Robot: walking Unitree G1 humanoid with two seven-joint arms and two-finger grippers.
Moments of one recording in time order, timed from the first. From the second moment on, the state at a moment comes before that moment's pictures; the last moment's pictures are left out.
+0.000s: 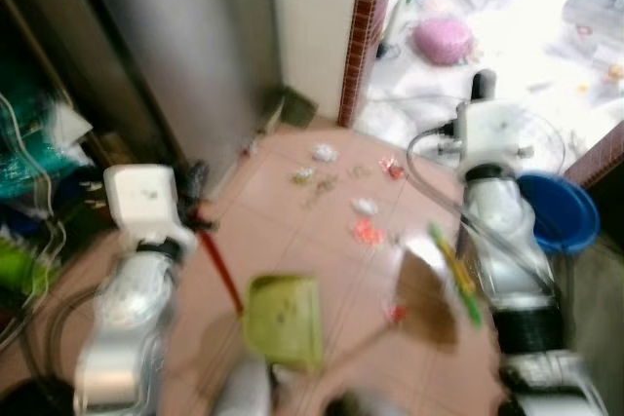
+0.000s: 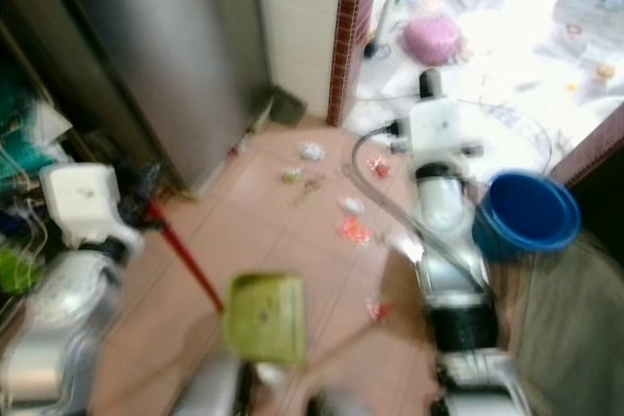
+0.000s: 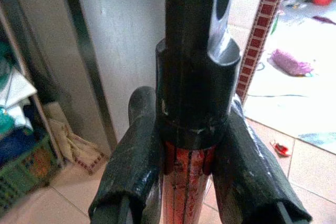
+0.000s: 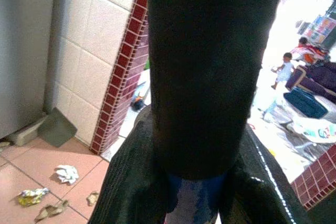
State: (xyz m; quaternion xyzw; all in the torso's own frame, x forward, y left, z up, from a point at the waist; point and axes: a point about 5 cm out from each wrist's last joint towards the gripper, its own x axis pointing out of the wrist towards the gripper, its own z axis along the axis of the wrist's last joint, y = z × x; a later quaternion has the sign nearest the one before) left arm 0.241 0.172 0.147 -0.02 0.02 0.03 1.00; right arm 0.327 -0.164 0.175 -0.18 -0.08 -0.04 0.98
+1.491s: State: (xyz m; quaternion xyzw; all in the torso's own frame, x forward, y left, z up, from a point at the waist) left arm 0.301 0.158 0.116 0.04 0.01 0.03 1.00; right arm 0.329 -0.191 0.138 -0.02 0.05 -0.13 0.99
